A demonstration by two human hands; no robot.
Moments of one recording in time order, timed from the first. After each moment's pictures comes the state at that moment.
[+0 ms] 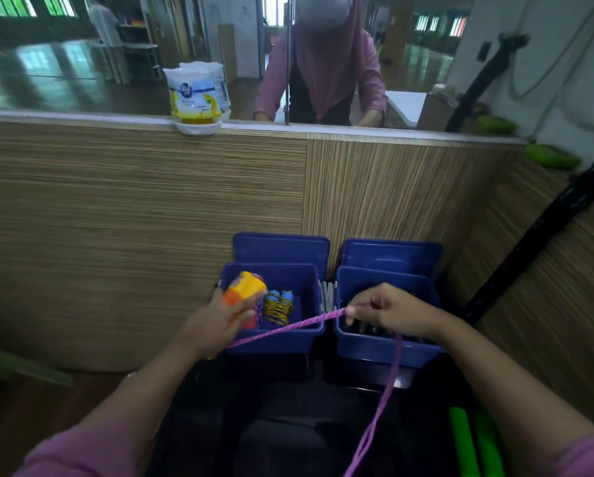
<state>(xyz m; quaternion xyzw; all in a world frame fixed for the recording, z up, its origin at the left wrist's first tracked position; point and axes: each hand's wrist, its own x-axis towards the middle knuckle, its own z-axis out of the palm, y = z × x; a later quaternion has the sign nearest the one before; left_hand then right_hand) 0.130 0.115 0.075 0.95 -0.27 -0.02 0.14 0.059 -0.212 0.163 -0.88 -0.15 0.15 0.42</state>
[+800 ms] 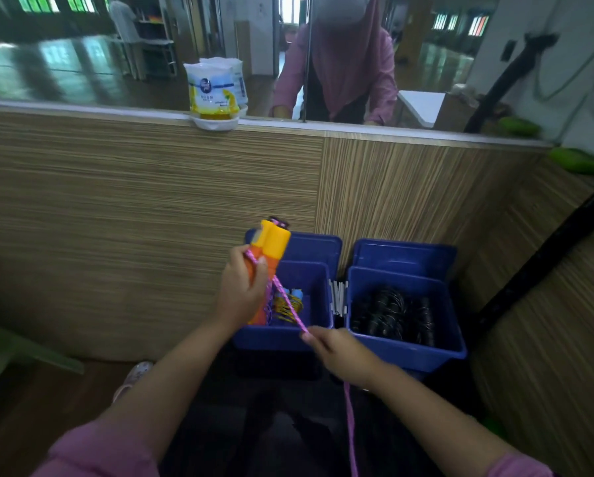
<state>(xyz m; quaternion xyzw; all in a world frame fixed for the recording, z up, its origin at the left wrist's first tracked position) 0.126 0.069 0.127 0.86 -0.10 0.21 0.46 0.045 -0.122 0.091 -0.92 -0.14 0.09 0.34</state>
